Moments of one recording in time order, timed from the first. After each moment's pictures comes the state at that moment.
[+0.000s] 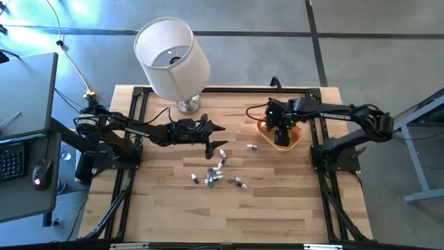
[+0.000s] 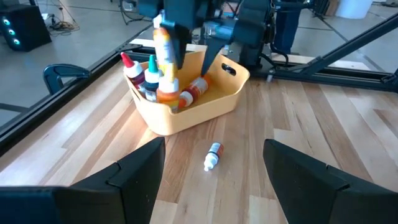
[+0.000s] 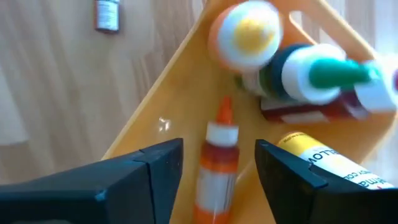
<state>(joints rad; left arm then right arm) 0.07 1.51 0.70 0.60 -0.10 -0.06 -0.40 1.36 0.94 -0.96 0.07 -0.22</state>
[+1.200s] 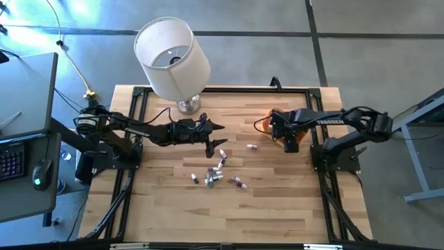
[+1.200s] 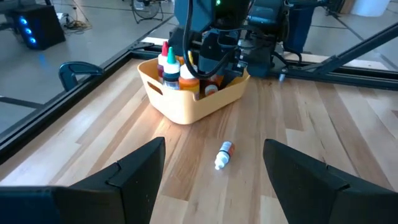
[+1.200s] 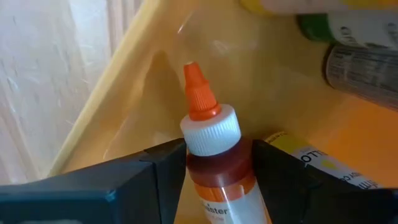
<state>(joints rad) 0.07 1.51 0.70 0.59 -0.15 -0.06 -0.45 1.42 0.61 -0.74 0.13 -0.41</state>
